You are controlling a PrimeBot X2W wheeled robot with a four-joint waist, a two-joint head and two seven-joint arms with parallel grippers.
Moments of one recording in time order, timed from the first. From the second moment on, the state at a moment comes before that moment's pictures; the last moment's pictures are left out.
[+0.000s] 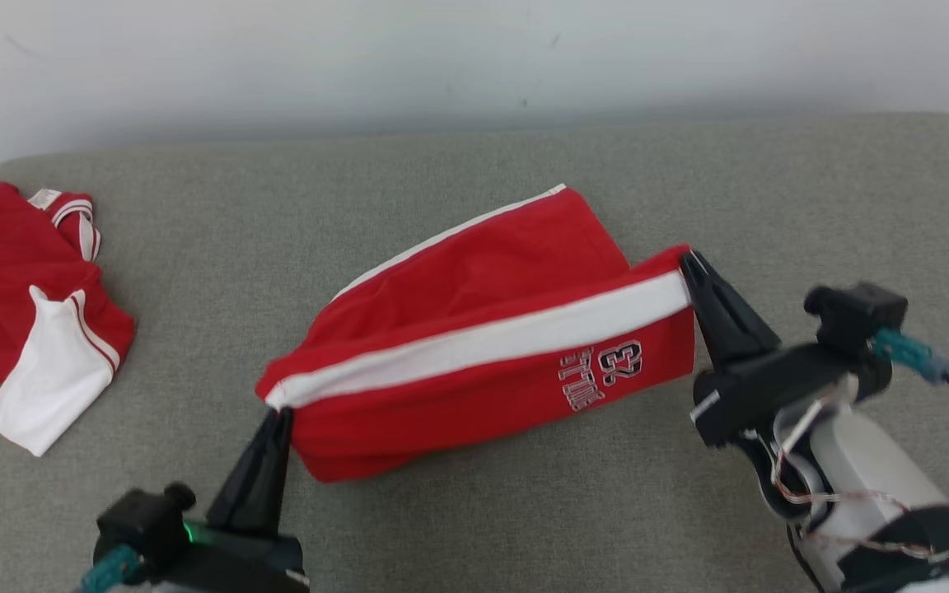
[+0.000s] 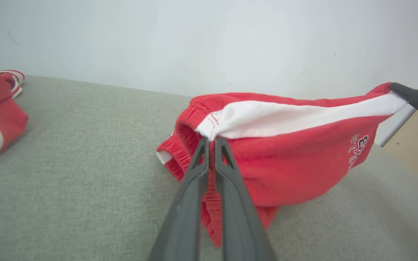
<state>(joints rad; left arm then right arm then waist) -0.21 0.15 -0.21 0.14 -0.37 -0.11 -0.26 -0.49 -0.33 0.53 0.25 0.63 0.13 -0.14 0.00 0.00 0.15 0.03</state>
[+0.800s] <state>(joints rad) -0.63 0.14 -0.20 0.40 -0.39 -0.13 -0.26 -1.18 -0.22 0.78 0.89 0.74 0.13 -0.18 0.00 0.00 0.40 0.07</state>
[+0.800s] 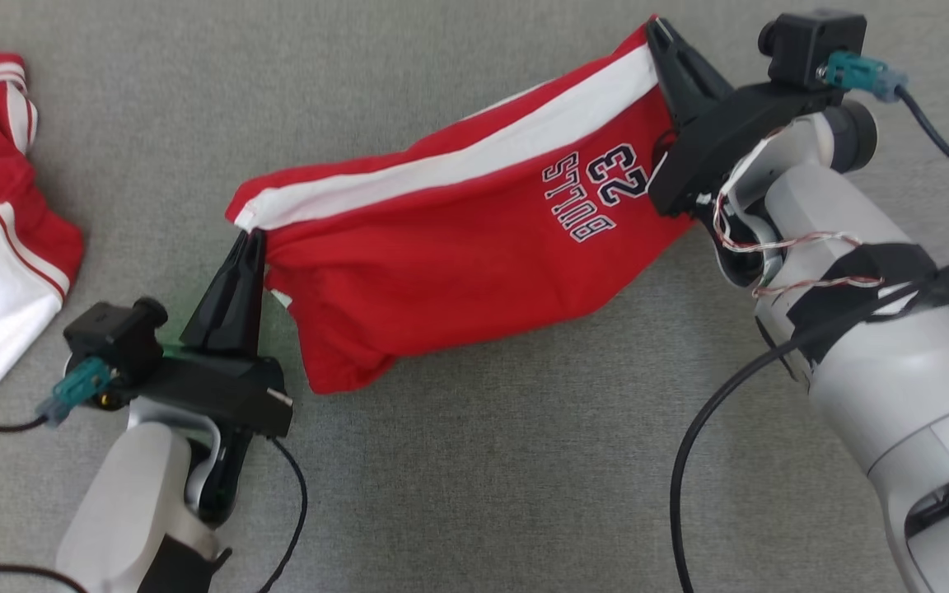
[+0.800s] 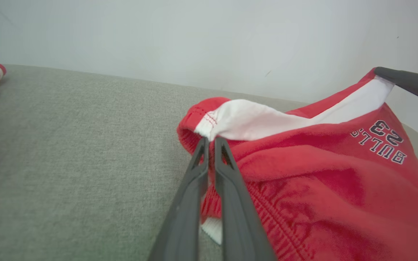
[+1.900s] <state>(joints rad) -0.75 0.11 -0.19 0.47 -0.39 -0.13 -0.26 -1.34 -0.19 0.91 1.12 0.86 0.13 -0.26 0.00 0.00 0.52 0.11</state>
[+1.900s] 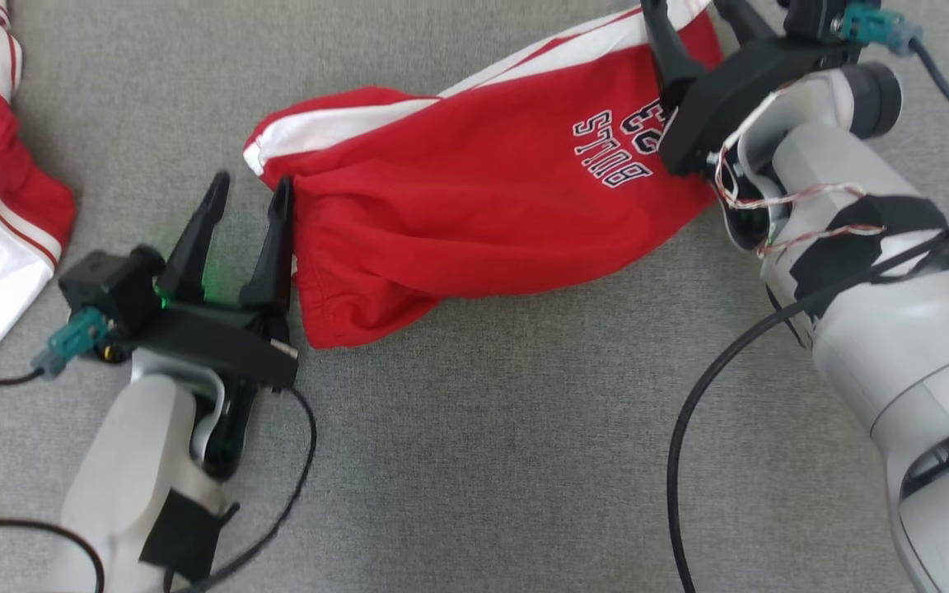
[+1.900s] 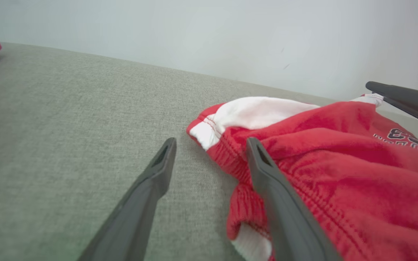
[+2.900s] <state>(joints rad) -0.32 0.05 0.02 0.08 -0.20 -0.11 -0.26 -1.06 -0.27 0.96 1.09 0.97 0.13 -0.24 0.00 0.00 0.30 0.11</state>
